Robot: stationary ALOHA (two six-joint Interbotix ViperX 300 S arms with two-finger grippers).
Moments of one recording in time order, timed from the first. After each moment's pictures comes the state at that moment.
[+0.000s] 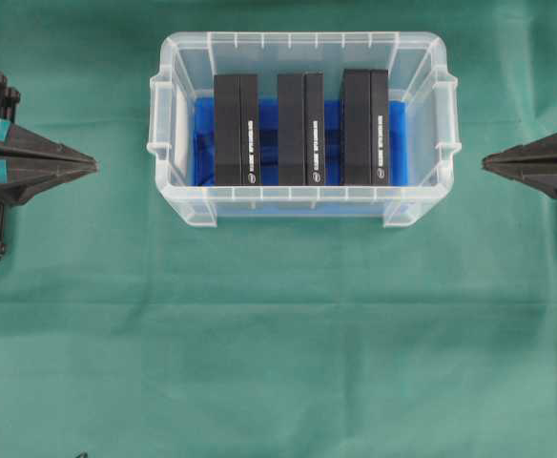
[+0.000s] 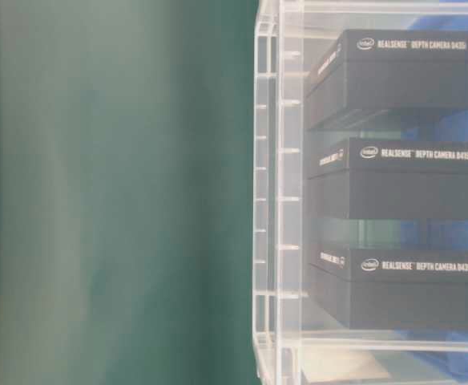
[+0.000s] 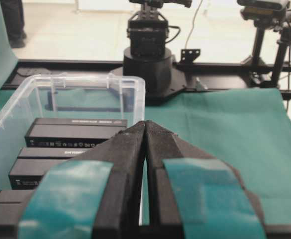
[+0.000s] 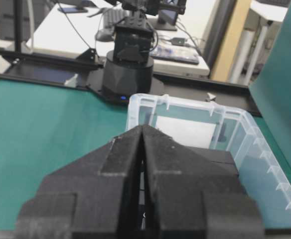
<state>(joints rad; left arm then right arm) 0.00 -0.97 1.17 0.00 -0.29 0.00 0.00 -0.97 1.17 0.00 -0.29 0.00</state>
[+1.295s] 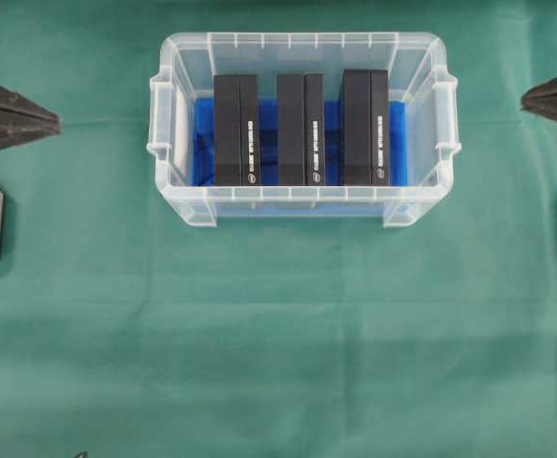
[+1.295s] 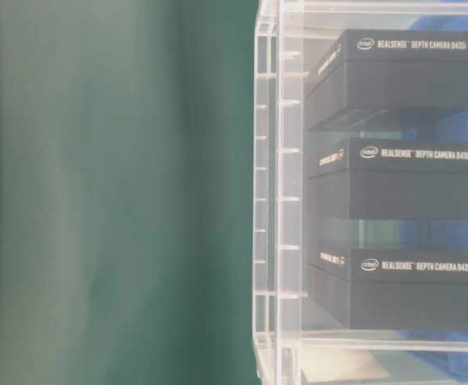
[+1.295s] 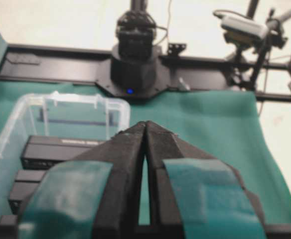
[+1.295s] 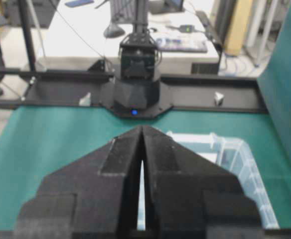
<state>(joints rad) -0.02 -0.90 0.65 0.03 0.34 -0.10 0.00 -0.88 0.62 0.00 0.32 0.12</state>
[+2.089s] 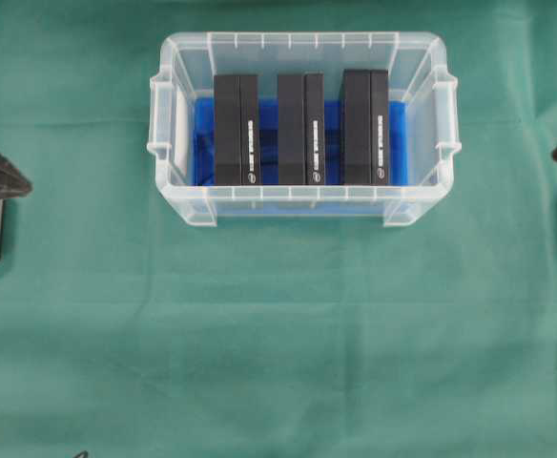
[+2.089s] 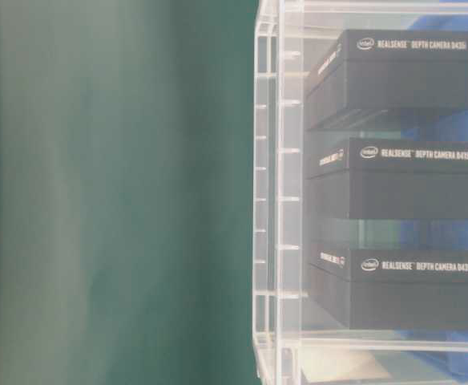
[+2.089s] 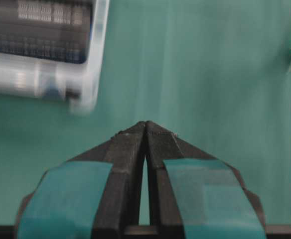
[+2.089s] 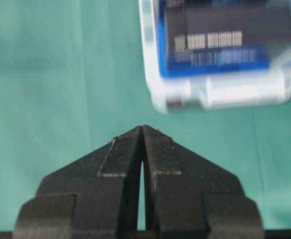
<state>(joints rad) -0.12 -0.79 0.46 0.03 1.15 -0.31 0.00 -0.75 0.41 0.00 1.28 0.27</state>
